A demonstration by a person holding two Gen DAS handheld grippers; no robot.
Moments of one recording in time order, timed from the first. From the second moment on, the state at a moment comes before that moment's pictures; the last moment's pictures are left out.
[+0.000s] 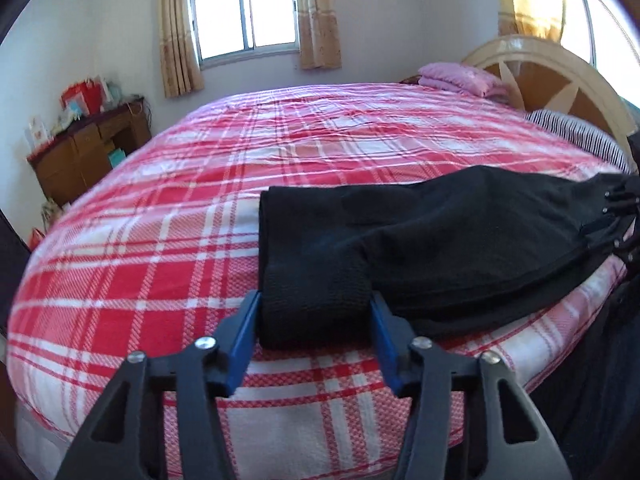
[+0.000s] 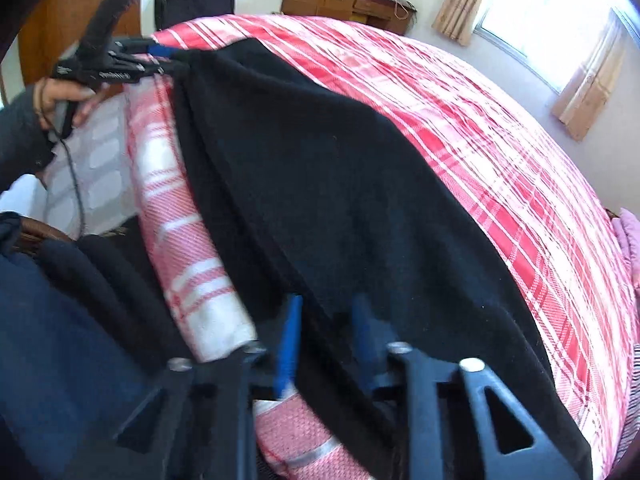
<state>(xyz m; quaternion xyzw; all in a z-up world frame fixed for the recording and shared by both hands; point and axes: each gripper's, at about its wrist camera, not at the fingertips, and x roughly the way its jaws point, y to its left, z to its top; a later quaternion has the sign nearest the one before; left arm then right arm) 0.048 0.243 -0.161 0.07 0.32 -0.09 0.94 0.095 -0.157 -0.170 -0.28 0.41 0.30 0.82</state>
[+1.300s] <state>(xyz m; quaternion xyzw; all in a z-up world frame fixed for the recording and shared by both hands) 0.040 0.182 -0.125 0.06 0.29 -0.17 0.94 0.095 -0.265 -0.130 -0.12 0.43 0.23 0.87</state>
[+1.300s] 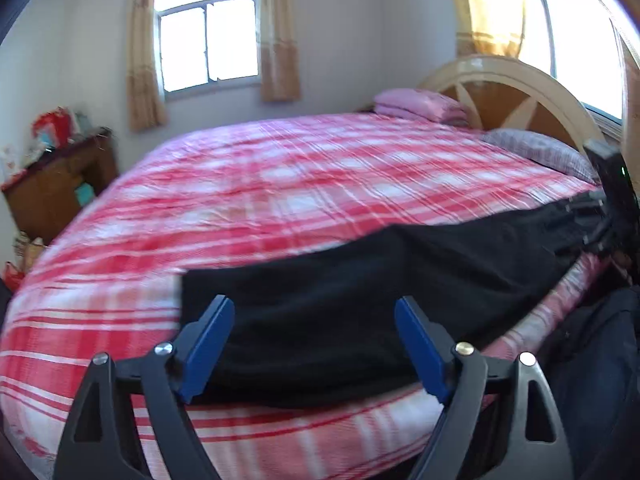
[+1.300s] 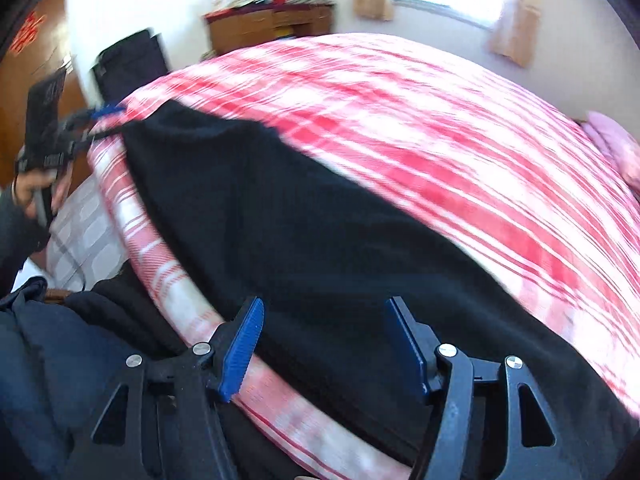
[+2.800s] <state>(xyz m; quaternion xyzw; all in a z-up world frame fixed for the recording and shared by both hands) 0.054 0.162 -0.174 0.09 0.36 -0.14 0.92 0.072 -0.642 -0.116 0.15 0.41 -0.16 0.88</state>
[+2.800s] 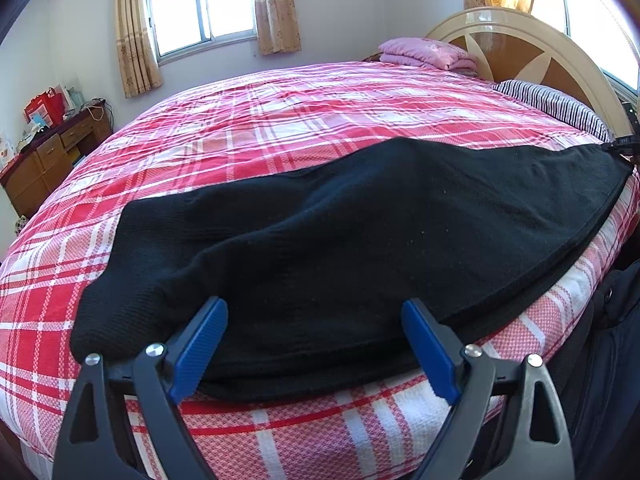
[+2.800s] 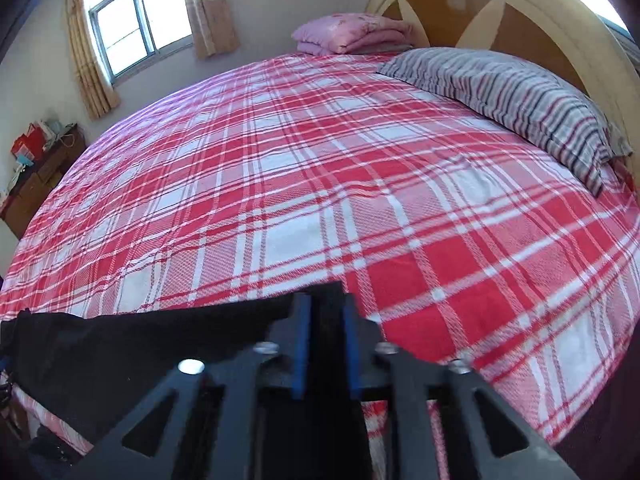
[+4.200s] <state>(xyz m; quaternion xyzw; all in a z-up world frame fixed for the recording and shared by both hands) 0.080 0.300 -0.134 -0.09 0.35 0.03 0.93 0.175 -0.082 -0.126 -0.25 0.37 0.37 0.82</state>
